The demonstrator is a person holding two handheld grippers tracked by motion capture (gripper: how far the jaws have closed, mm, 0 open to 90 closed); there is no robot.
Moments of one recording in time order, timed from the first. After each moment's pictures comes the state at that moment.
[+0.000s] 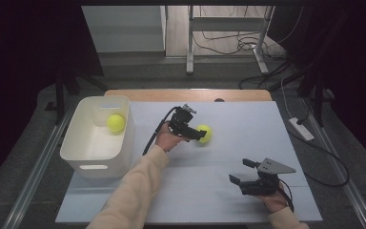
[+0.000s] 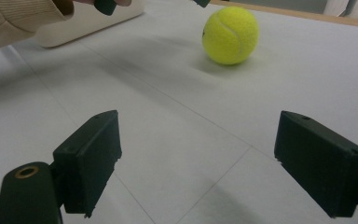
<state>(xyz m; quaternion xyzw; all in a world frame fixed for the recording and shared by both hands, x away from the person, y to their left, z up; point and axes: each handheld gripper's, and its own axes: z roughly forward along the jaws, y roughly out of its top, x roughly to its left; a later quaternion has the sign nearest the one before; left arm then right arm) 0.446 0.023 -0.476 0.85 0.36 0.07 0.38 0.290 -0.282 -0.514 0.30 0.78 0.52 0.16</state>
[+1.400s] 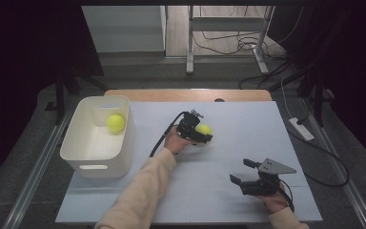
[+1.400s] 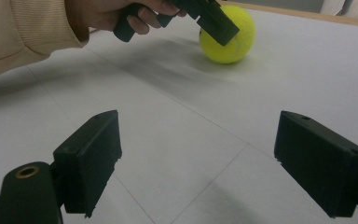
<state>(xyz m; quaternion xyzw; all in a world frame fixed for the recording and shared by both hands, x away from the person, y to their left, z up) 0.461 -0.003 -0.510 0.85 0.37 0.04 0.37 0.290 -0.284 -0.515 0.31 0.78 0.52 0.16</state>
